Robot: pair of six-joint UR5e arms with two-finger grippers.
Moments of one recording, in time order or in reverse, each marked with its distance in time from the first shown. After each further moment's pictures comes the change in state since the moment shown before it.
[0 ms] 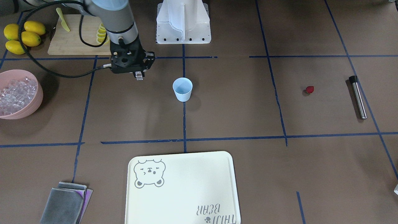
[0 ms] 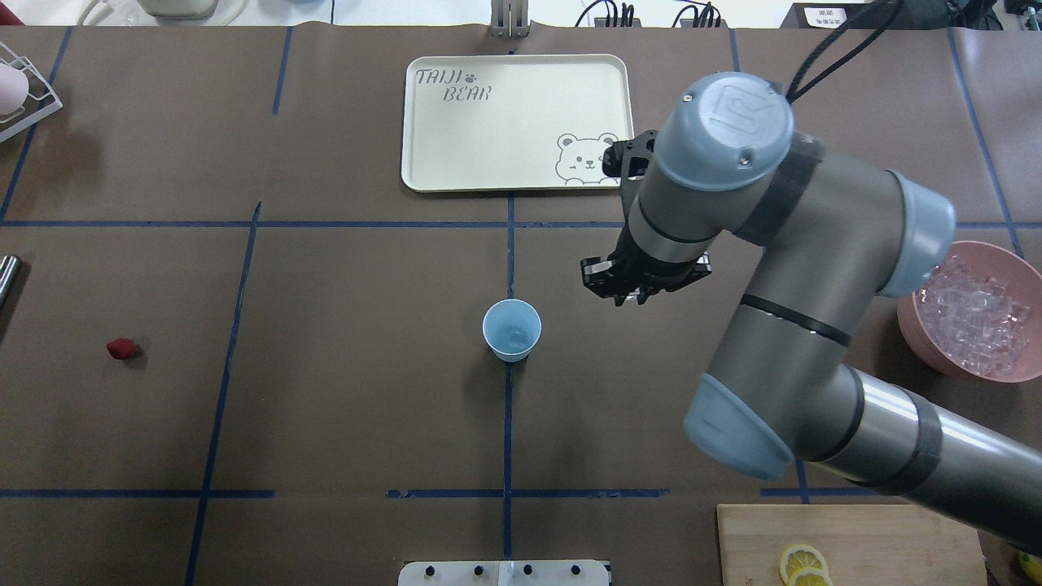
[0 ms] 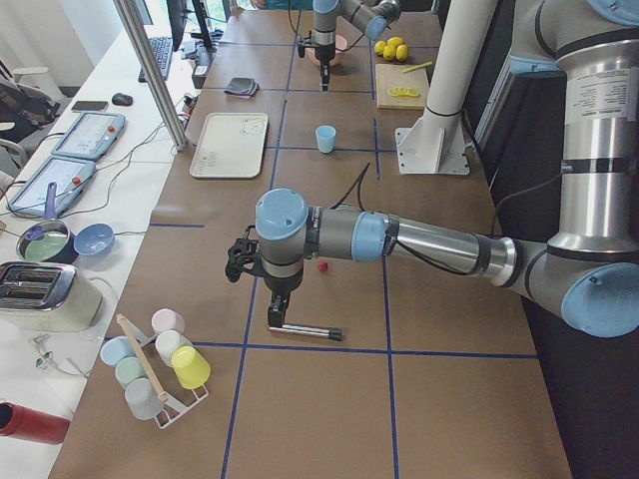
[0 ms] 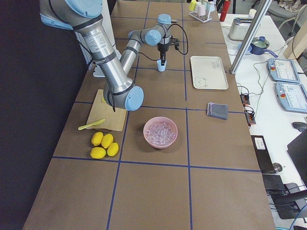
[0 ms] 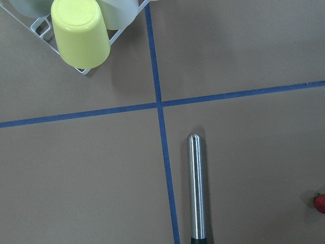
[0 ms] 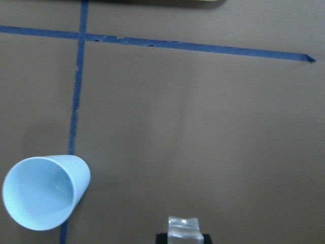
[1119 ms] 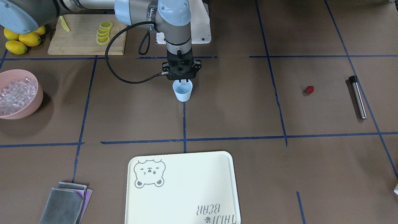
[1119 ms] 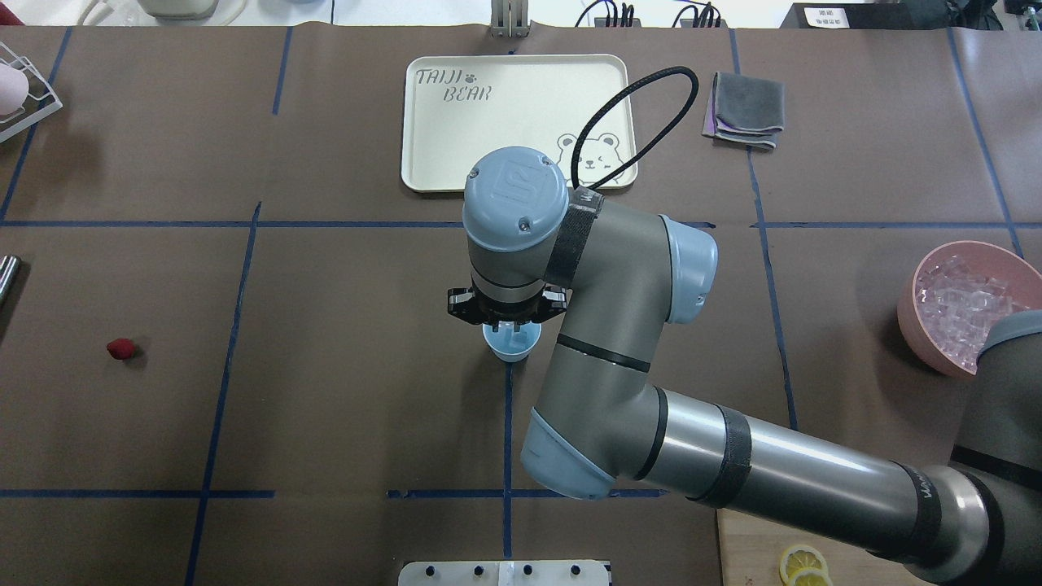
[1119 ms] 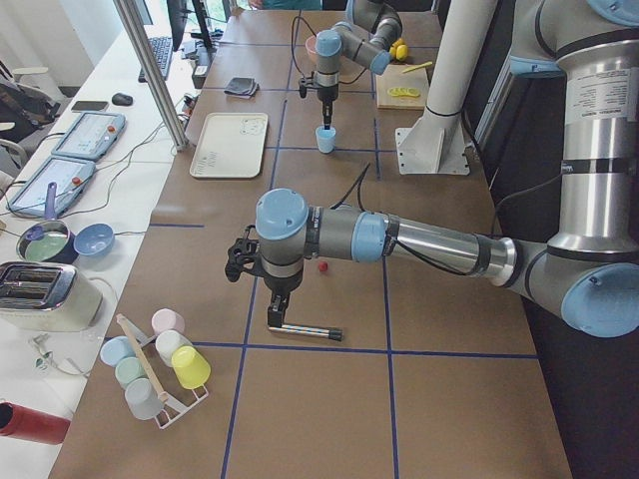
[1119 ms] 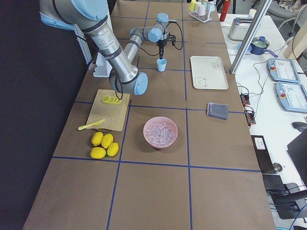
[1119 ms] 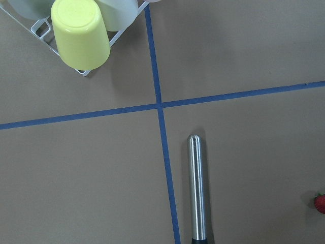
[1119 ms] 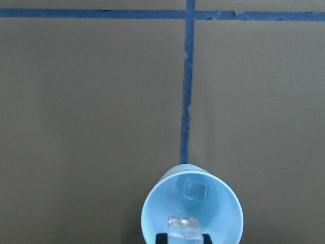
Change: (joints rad) left arm 0.000 0.000 0.000 -0.005 0.001 0.000; right arm -0.122 0.198 -0.290 0.148 -0.076 0.176
